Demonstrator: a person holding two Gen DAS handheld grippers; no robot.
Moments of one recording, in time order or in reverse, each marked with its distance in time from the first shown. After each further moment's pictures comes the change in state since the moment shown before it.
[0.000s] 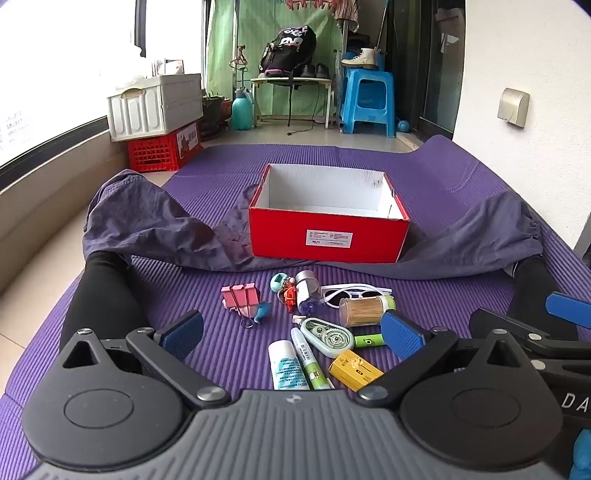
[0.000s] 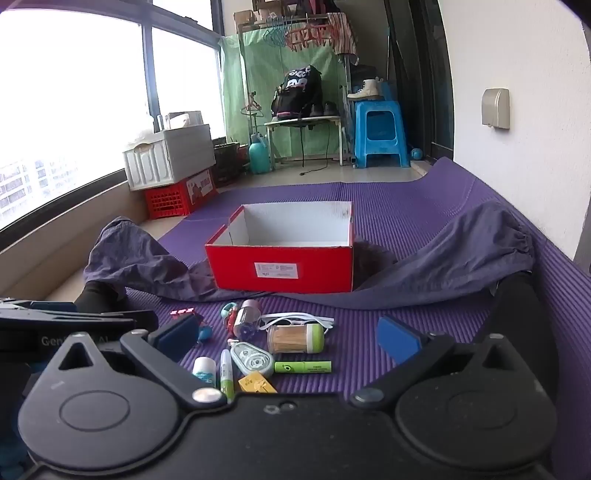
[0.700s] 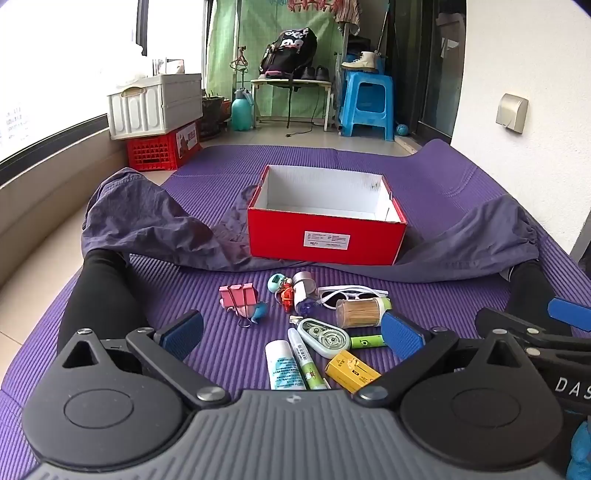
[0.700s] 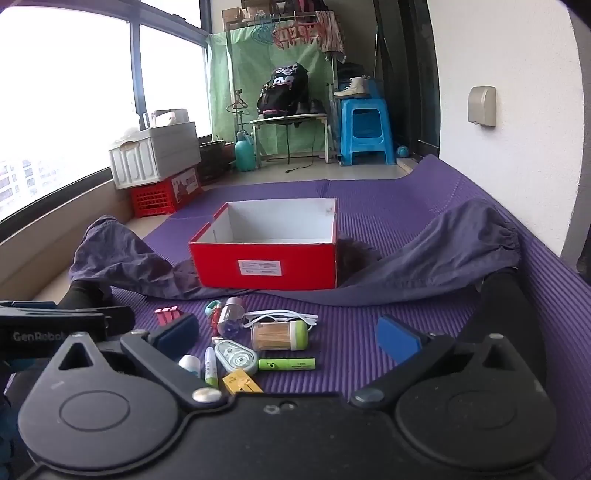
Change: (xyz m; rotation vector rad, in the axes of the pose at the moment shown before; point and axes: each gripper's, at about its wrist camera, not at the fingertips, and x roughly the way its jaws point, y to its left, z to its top) left arm 0.000 0.000 0.000 -0.003 -0.001 0.000; right arm -0.001 -0.006 -0.002 0.014 0.006 -0.054
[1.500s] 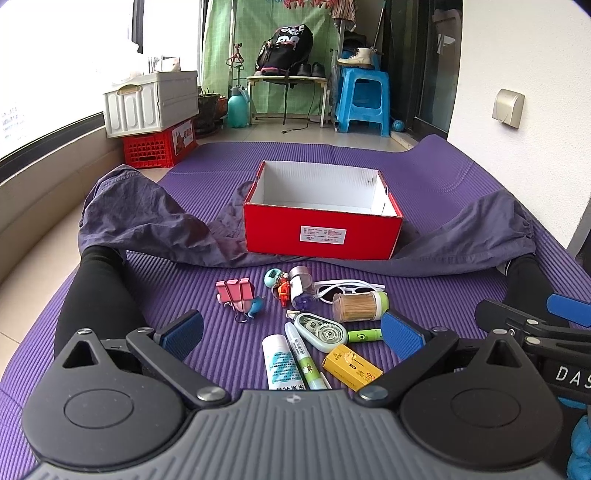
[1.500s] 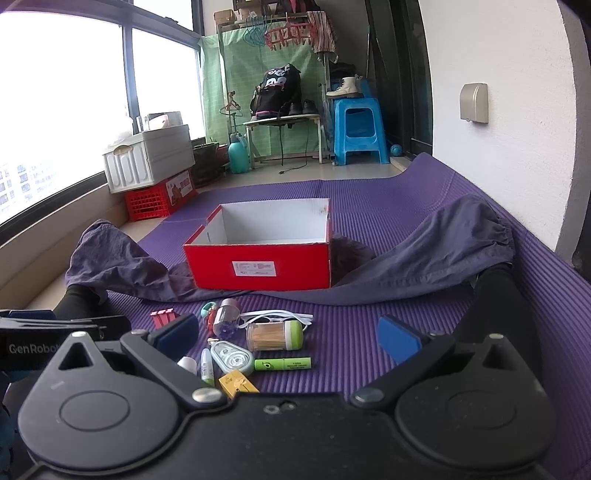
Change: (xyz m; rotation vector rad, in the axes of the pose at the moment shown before) left arm -0.004 -0.006 -0.002 0.000 0.005 -0.017; right arm -0.001 -0.001 -0.002 0.011 -0.001 -0.010
